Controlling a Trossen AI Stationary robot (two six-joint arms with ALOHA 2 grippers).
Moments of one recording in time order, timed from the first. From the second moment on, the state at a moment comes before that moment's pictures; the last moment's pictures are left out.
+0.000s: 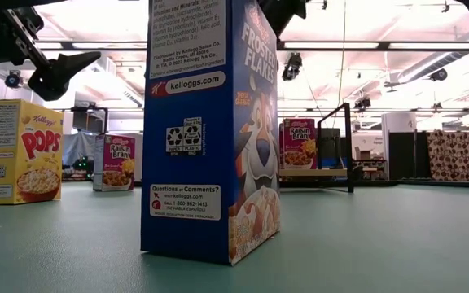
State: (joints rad) left arm -0.46 0.02 0.02 0.26 -0.55 -0.41; right arm -0.22 1.90 1.75 -0.70 0.05 -0.69
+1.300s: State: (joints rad) left arm -0.46 0.02 0.02 0.26 -0.55 -0.41; right arm -0.39 1.94 1.75 -0.62 0.02 -0.44
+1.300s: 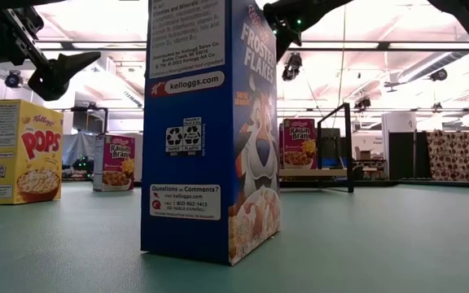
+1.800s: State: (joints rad) left arm -0.46 0.02 0.02 0.26 -0.55 -0.41; right arm -0.39 1.94 1.75 -0.61 0.00 -0.44
